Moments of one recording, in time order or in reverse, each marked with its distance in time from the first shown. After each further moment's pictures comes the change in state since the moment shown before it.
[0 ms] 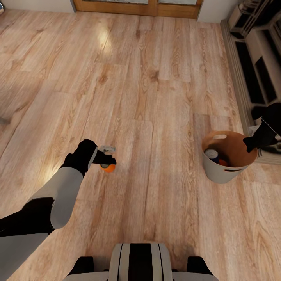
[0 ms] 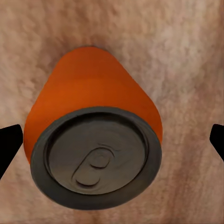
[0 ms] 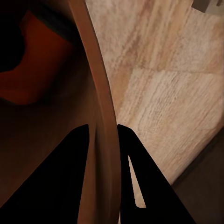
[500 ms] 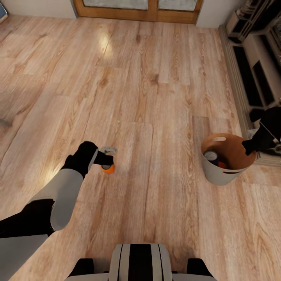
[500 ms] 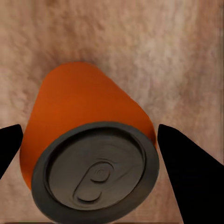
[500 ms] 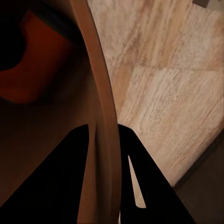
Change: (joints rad) left arm 0.013 0.000 0.000 0.005 -0.001 -0.047 -0.035; right arm 0.035 -0.002 -0.062 -0.007 0.008 0.000 -0.040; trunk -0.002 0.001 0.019
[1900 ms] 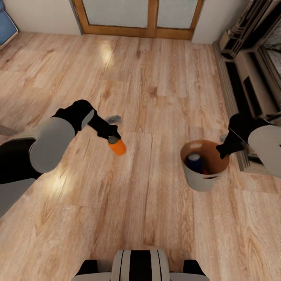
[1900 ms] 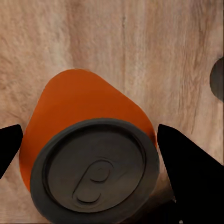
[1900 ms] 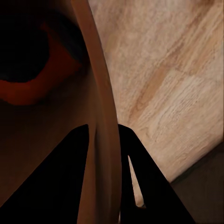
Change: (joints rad) left arm -0.496 0.028 -0.030 0.431 -0.017 0.125 -0.326; right arm 0.021 0.176 0.015 0.074 0.017 -0.007 0.014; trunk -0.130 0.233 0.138
